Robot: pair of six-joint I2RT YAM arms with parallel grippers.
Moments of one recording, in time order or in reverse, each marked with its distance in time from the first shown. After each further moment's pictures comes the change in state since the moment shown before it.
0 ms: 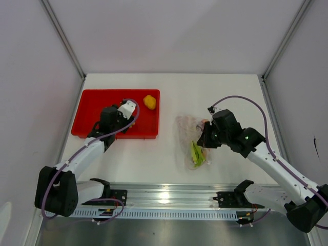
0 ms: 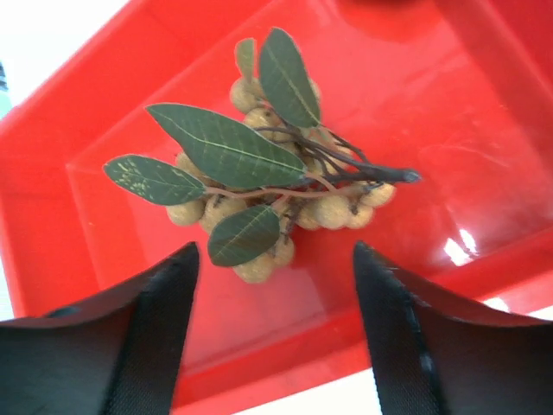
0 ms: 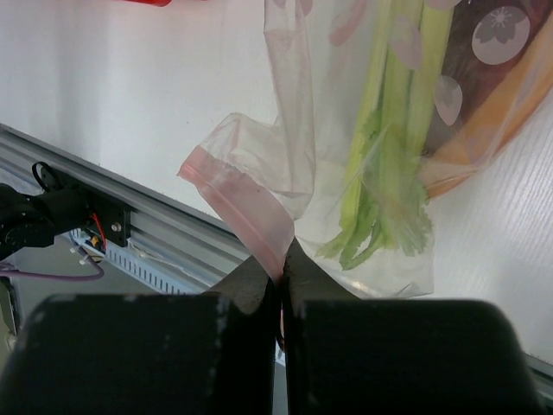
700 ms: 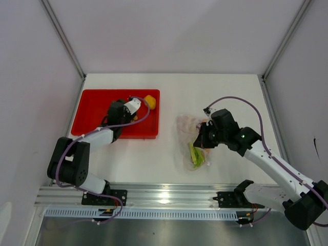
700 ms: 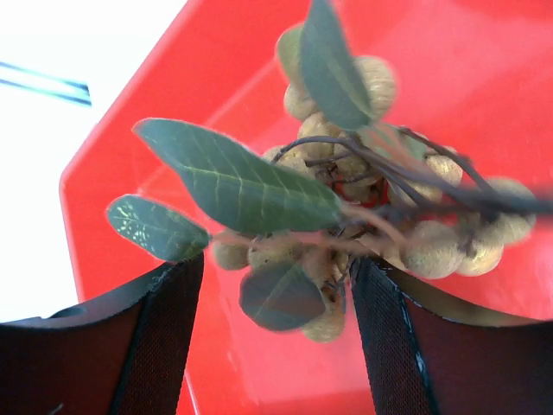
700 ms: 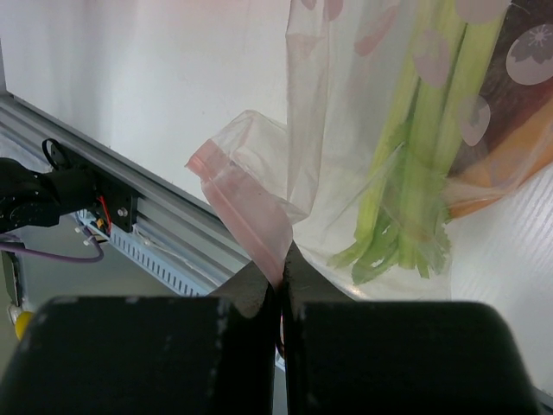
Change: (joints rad) left arm 0.002 0.312 0.007 0.351 -0.175 0.229; right arm -0.022 0.031 -0.039 0.074 -0.113 -0.055
